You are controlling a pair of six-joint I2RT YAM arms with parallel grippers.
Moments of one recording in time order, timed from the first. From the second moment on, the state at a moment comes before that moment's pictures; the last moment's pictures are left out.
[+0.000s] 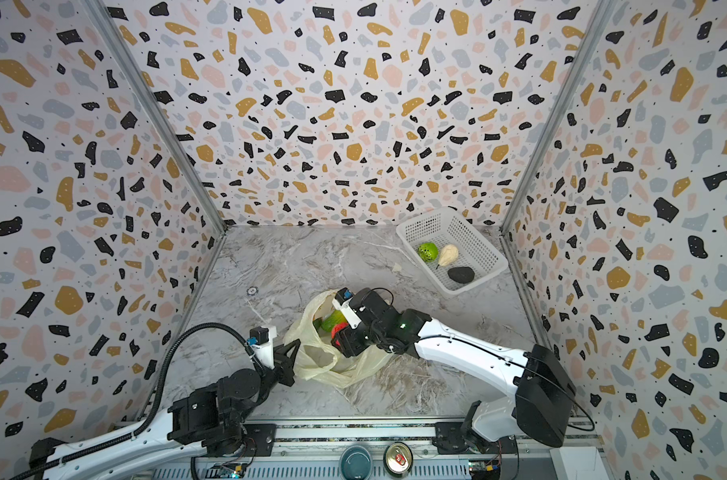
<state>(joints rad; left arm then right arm) -1.17 0.36 0.26 -0.23 -0.65 -0.58 0.96 1.36 1.07 -0.47 -0.19 0.31</state>
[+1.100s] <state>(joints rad) -1.17 0.37 0.26 -0.22 -0.65 -0.54 0.04 1.61 1.33 -0.35 -0.18 0.20</state>
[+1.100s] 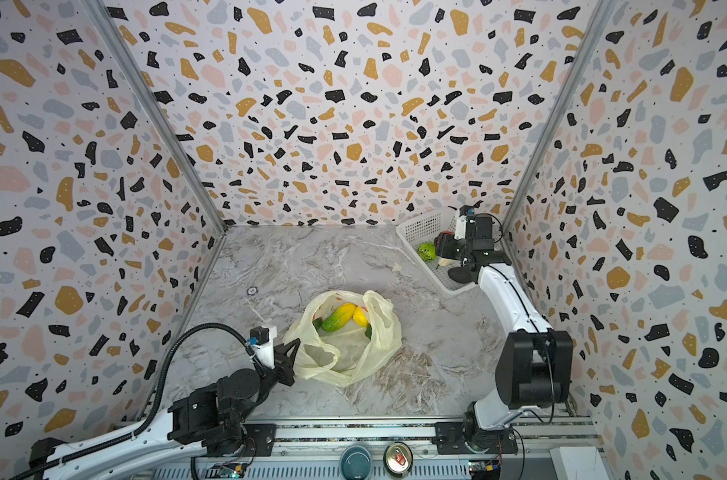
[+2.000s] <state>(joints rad) -1.17 0.35 0.26 -0.22 -0.65 -0.53 -0.04 1.88 1.49 -0.33 -0.09 0.20</state>
